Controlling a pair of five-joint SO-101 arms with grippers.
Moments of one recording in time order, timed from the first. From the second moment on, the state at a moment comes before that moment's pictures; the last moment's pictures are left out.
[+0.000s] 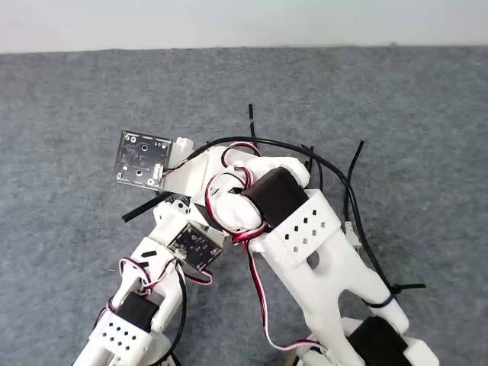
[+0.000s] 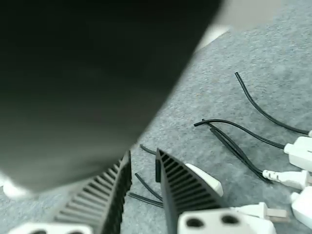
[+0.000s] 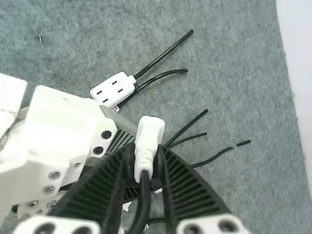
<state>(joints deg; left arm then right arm) 22.5 -76.7 92.9 9.6 -17.4 -44.8 -15.5 -8.3 84.7 39.4</state>
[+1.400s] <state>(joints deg) 18.8 -76.7 92.9 9.6 -16.2 -24.7 2.7 -8.2 82.0 55.1</state>
